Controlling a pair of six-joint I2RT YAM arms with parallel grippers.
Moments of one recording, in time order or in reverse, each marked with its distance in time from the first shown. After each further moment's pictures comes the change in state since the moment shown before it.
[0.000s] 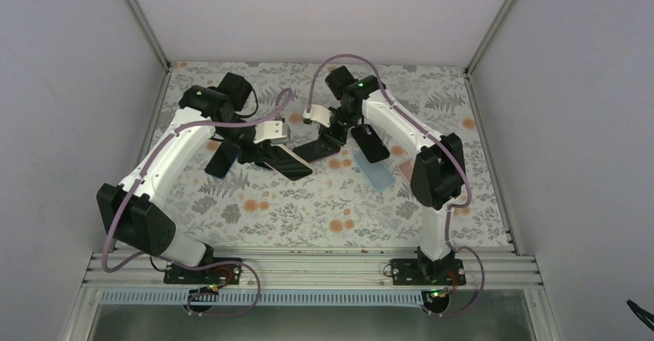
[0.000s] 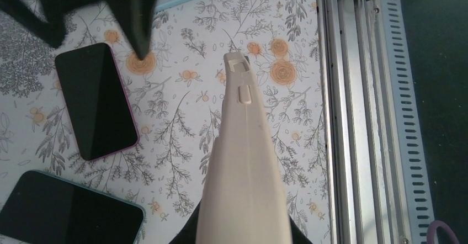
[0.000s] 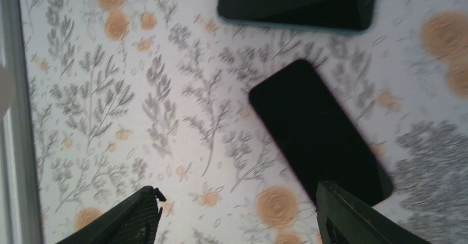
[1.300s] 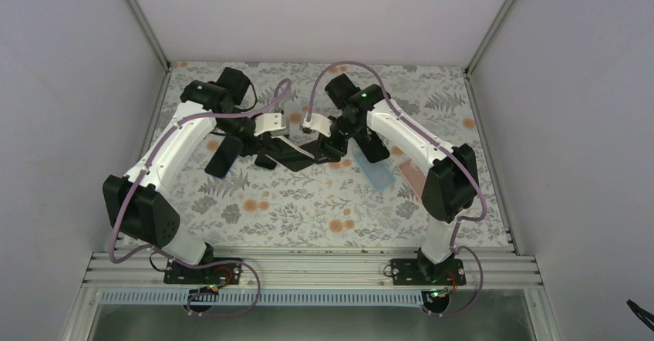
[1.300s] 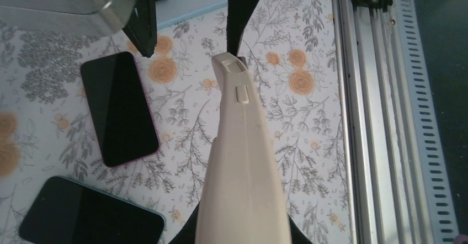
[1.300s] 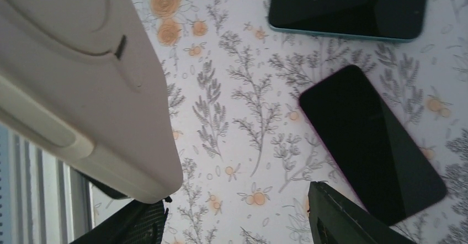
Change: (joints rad) left arm 0.035 0.060 0.033 0.023 0.037 0.020; right arm 0.057 -0.146 -0.166 0.023 -0.045 0.051
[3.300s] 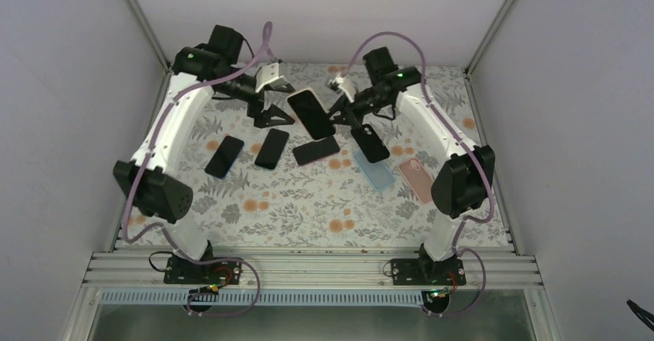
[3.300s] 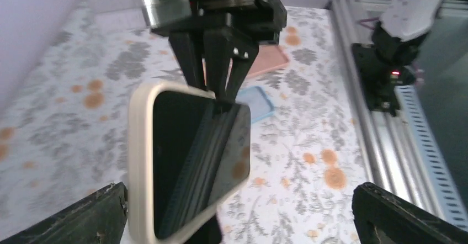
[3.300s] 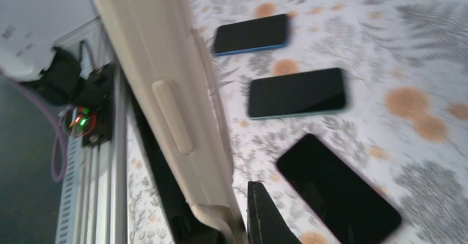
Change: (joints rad) left arm 0.047 0.240 0.467 -0.032 0.261 -0.076; right arm -0.190 -0.011 0.107 0.047 -0.367 0.118
